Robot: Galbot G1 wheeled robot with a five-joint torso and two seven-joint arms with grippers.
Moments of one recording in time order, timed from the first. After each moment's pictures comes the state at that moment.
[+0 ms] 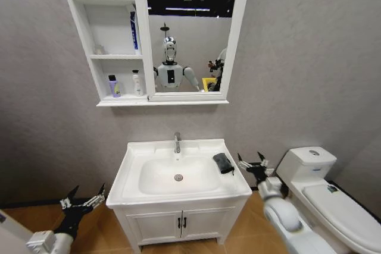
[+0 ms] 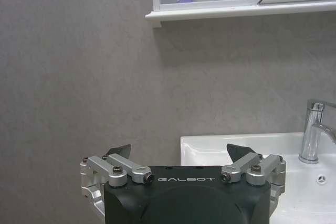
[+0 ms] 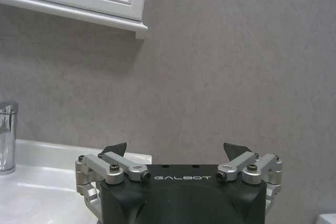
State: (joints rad) left arm 1.66 -1.24 -0.92 -2.19 -0.44 0.12 0.00; right arm -1.52 1.02 0.64 2.12 0.36 -0.04 0.26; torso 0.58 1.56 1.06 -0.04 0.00
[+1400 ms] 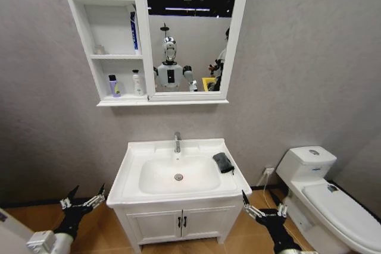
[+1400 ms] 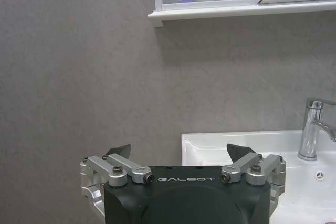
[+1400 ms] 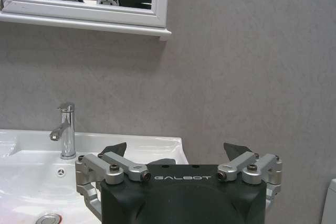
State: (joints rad) left arm 1.66 -1.24 -0.92 -2.19 -0.44 0.12 0.00; right arm -1.86 1.19 0.63 2.34 0.27 0.06 0.23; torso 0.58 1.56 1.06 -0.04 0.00
